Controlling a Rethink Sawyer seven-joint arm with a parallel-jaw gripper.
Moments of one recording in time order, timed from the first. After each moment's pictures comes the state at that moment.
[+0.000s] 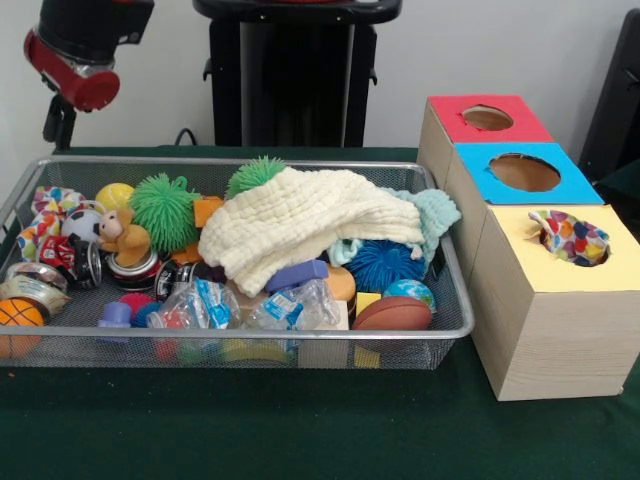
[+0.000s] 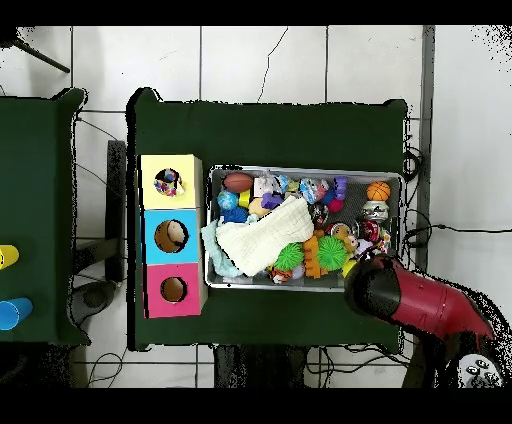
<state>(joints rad) -0.43 -0.64 -0.30 1.68 -0.36 0.31 2.19</state>
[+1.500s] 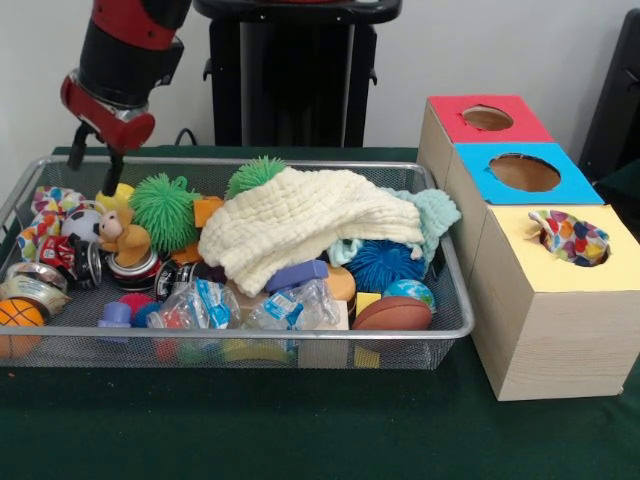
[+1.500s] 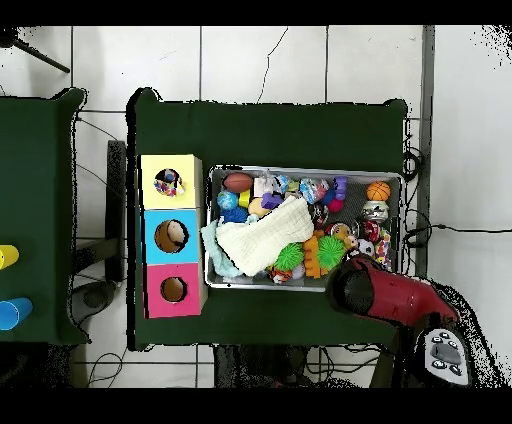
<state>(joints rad) -0.39 -0.49 -0.33 1.69 -0.36 0.17 2.19</state>
